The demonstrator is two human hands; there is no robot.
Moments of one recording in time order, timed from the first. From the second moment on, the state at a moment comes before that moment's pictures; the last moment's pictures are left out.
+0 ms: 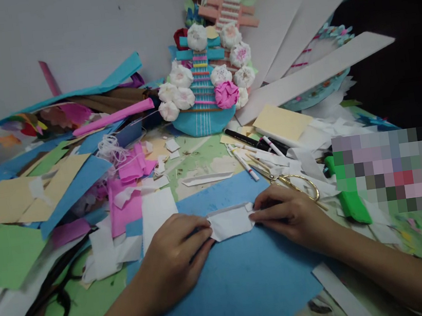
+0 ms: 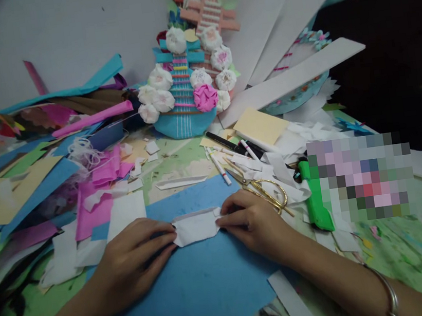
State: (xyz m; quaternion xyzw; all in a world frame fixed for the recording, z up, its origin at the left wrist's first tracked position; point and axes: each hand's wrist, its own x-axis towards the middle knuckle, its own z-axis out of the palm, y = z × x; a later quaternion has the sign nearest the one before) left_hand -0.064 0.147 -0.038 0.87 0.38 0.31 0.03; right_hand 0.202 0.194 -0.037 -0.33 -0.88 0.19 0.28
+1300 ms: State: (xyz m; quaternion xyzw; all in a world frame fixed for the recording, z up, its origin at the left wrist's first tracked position) left_hand -0.048 0.147 -0.037 0.78 0.52 0.31 0.16; right_hand 0.186 0.188 -0.035 -0.42 -0.82 0.26 0.30
